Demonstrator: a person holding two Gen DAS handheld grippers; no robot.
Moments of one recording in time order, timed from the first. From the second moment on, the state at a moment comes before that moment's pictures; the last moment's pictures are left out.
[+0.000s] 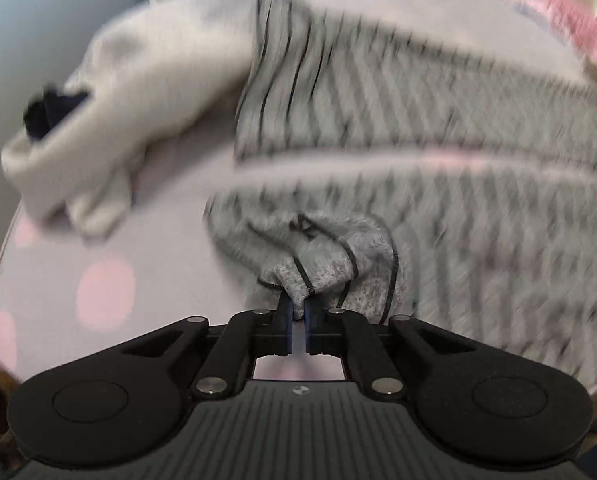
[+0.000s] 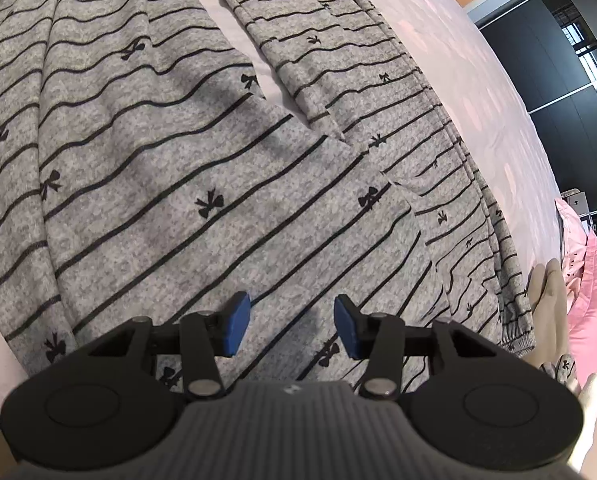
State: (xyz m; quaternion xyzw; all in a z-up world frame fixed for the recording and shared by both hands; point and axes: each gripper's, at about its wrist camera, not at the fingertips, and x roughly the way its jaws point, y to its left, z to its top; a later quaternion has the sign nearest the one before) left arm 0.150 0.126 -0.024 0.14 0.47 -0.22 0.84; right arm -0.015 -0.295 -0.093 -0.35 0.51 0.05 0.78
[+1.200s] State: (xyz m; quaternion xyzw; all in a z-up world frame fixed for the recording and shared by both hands) left arm 0.195 -0.031 -0.067 0.24 0.50 -0.17 0.81; right arm -0.032 -0.285 -0.093 -0.38 0.49 0.06 0.78
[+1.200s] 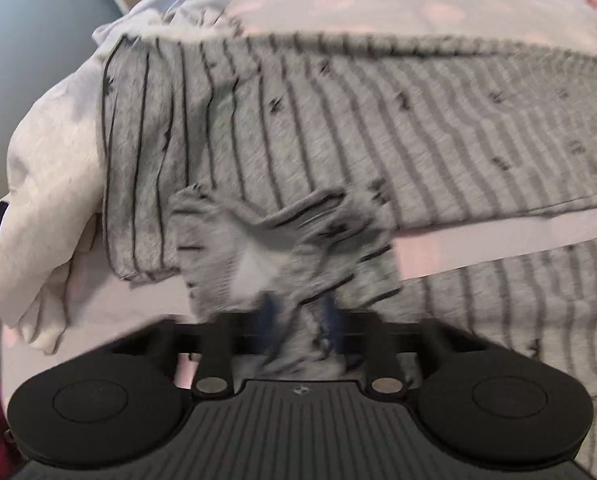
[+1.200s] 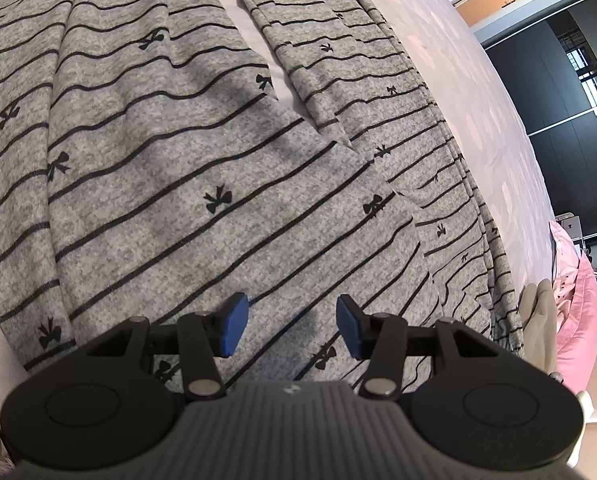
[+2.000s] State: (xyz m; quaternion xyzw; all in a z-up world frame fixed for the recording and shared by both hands) left arm 0.133 0.156 -0.099 0.22 0.68 0.00 0.70; right arm -0.038 -0.285 -0.098 -0.40 0.52 0.05 0.75
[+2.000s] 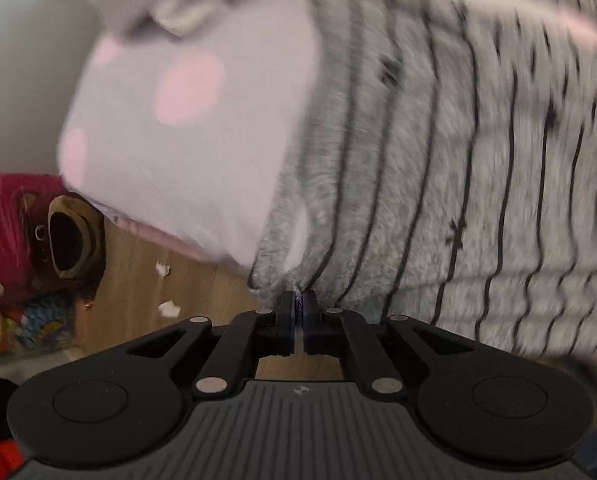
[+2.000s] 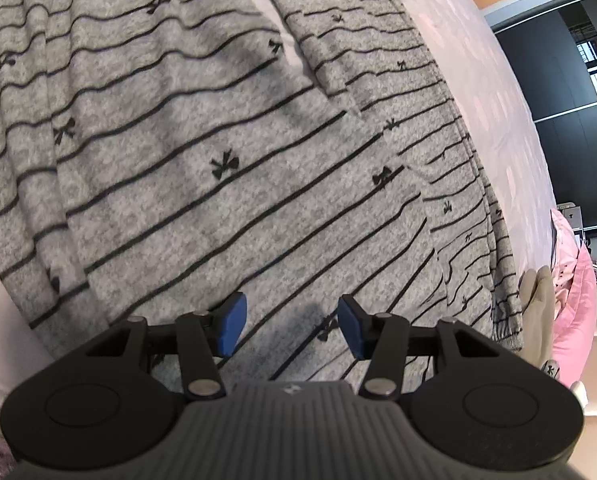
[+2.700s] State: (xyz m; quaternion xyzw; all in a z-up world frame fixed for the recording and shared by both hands) left arm 0.181 0.110 -0.039 0.19 0.52 -0.05 0.83; right arm -0.013 -0.314 -0.041 -0.24 0.42 0.07 0.87
